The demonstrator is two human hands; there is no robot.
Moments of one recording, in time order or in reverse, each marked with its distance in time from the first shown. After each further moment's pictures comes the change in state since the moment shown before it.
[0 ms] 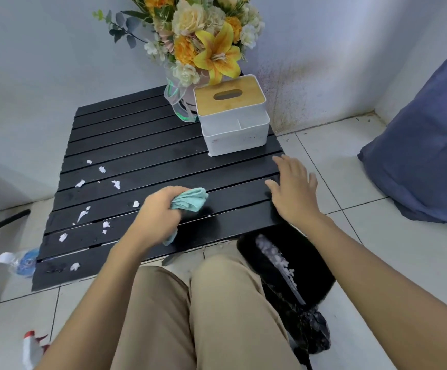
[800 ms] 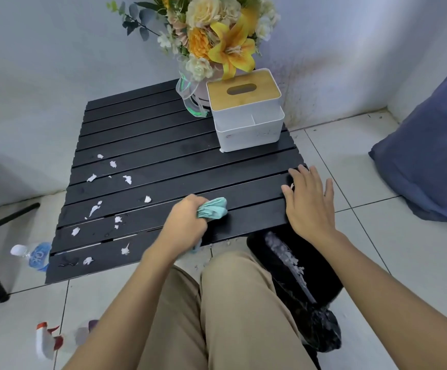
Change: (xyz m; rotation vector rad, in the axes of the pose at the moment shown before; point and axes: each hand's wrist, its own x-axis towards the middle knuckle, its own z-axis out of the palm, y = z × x) left_hand -0.004 -0.009 0.031 0.071 -0.016 -0.034; right_hand -0.027 0.007 0.016 -0.195 0.007 0.027
